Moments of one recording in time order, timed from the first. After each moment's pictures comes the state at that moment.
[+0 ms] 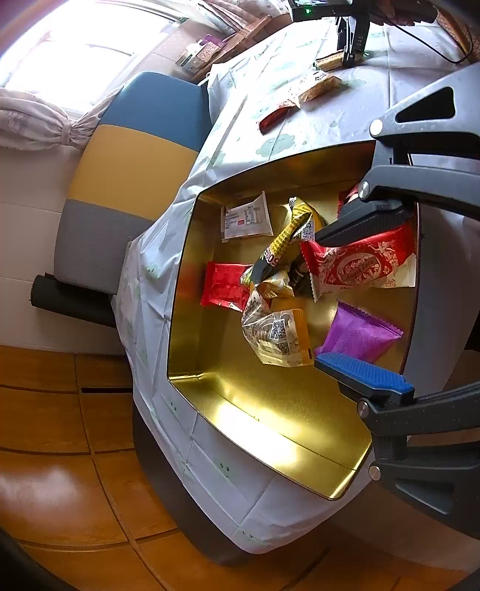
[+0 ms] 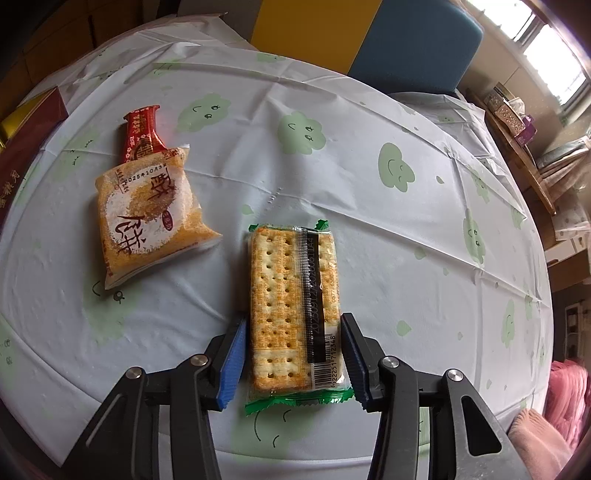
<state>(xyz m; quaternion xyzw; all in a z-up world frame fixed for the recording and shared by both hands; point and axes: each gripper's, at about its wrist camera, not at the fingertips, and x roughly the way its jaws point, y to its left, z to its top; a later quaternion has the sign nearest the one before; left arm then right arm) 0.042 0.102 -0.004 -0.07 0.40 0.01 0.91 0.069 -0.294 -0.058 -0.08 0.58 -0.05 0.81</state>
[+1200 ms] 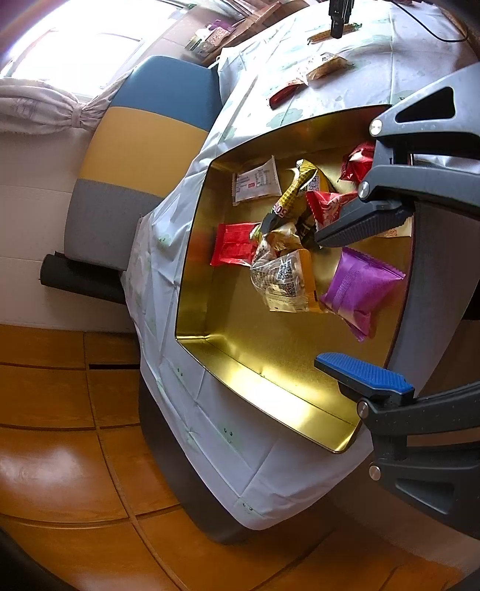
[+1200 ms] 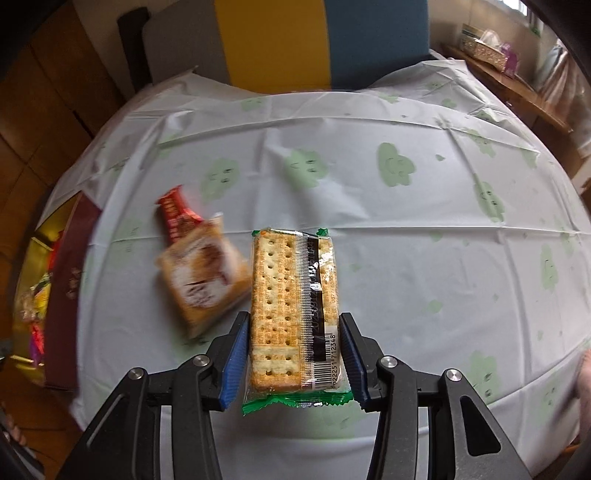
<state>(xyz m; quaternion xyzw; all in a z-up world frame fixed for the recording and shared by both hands) 0.035 0.135 -0.004 -0.06 0.38 0.05 0.92 0.067 -0.314 -0.024 0.11 0.54 -0.03 0.84</state>
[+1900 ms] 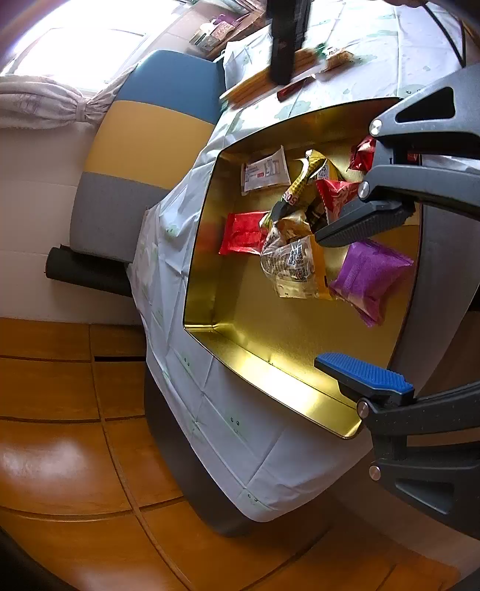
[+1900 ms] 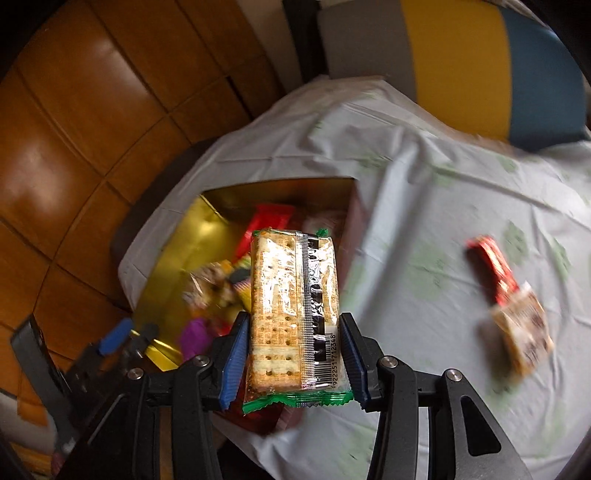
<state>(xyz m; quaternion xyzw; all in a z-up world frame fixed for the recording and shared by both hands) 0.035 0.142 0.000 -0.06 0.37 0.07 0.92 0.107 -0.060 0.029 0.08 0.48 0.21 0.85</state>
